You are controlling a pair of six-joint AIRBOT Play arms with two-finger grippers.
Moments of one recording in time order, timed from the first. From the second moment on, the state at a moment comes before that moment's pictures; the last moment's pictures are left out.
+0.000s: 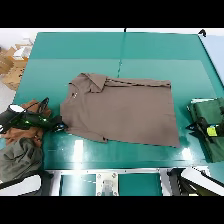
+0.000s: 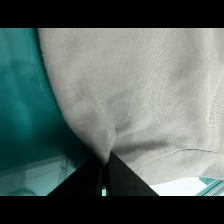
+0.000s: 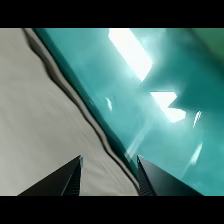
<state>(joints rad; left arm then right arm) 0.26 -1.32 0.62 0.84 -1.09 -1.07 -0.87 -1.17 0.68 -1.11 1.31 1.28</state>
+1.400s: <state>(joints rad) 0.26 -1.09 1.05 0.75 -1.32 -1.13 -0.72 -1.10 1.01 -0.79 1.39 1.16</state>
